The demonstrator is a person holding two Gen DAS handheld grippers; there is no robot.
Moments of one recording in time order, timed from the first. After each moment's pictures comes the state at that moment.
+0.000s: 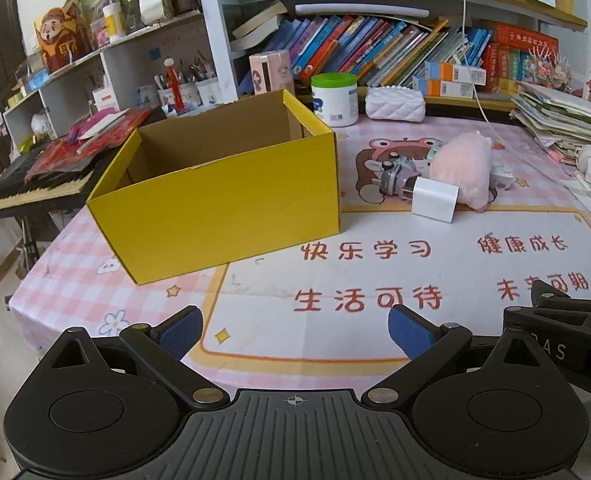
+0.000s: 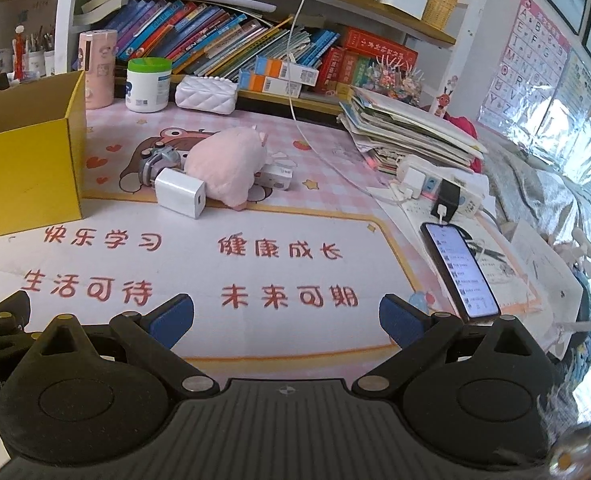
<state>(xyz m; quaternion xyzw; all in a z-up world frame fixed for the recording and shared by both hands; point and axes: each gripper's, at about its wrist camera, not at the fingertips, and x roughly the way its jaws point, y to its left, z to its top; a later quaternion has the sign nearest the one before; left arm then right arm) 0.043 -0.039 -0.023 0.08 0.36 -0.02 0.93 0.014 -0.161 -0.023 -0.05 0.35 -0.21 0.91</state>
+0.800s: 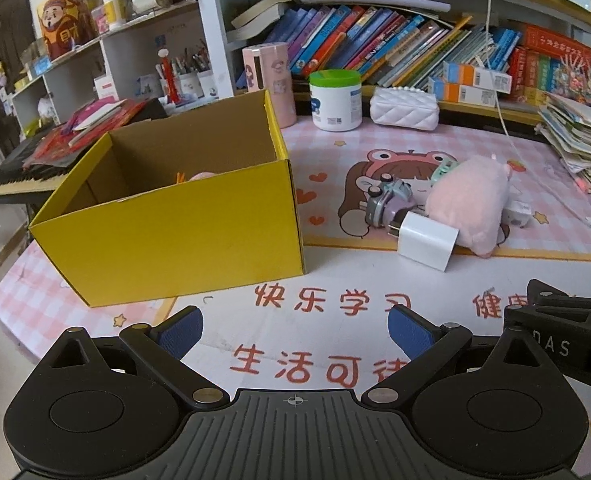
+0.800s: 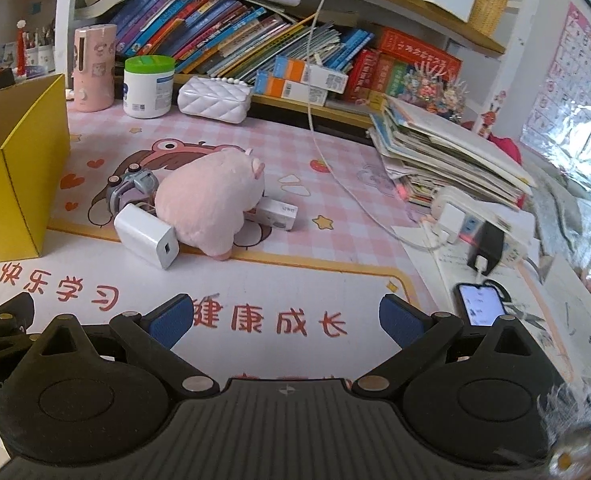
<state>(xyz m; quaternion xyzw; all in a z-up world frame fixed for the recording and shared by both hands) 0.105 -0.094 -0.030 0.05 0.37 0.03 0.93 0.097 -0.227 -0.028 -0.06 0.37 -0.14 0.92</state>
